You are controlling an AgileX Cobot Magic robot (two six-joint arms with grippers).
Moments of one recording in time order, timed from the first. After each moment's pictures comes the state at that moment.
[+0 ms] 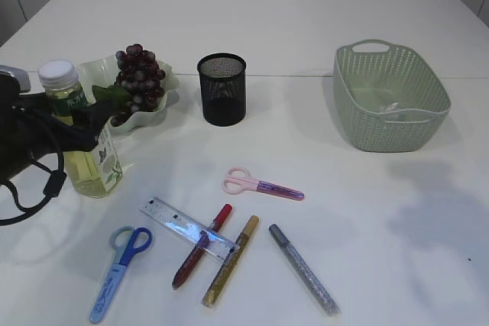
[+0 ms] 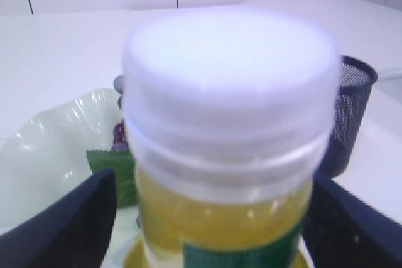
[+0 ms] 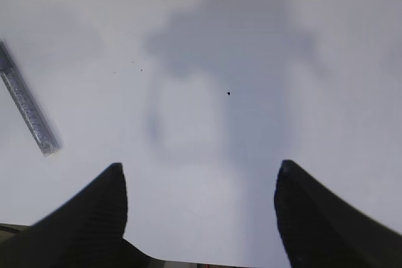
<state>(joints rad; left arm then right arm) -0.12 1.94 -0.57 0.21 -1.15 -0.11 0.07 1.15 -1.00 0.03 1.17 0.03</state>
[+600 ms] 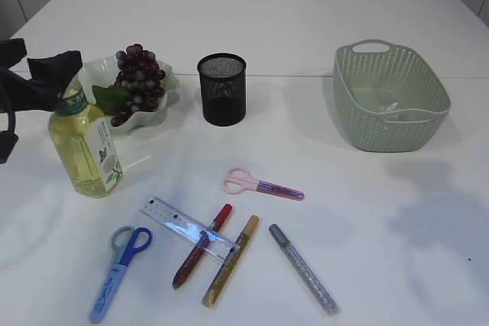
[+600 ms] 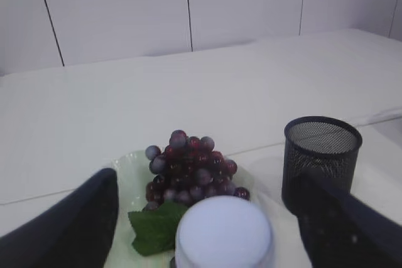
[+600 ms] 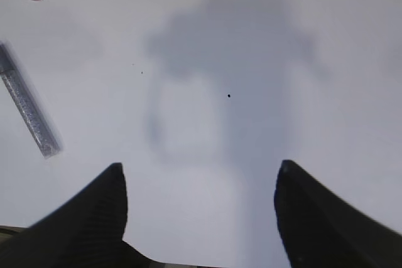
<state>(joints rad) -0.12 1.58 -0.54 0.21 -0.91 -0.11 0.07 1.15 -1.00 0.03 1.16 0.03</state>
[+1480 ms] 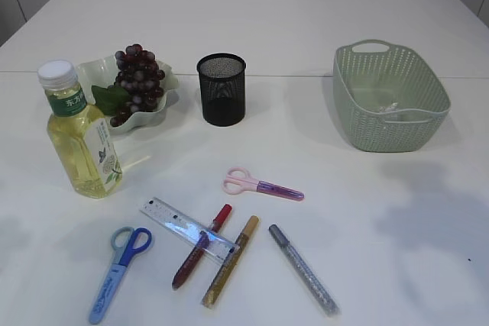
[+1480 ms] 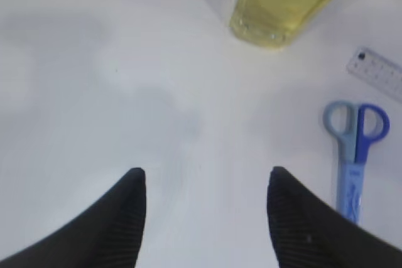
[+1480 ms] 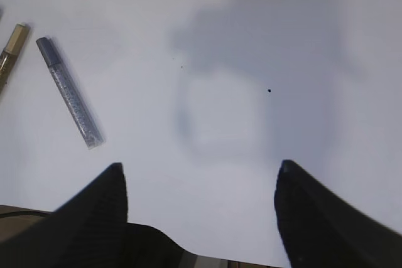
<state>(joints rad) -0.12 1.14 -0.63 0.04 0.57 -0.20 0.07 1.15 -1.00 0.14 1.17 0.00</state>
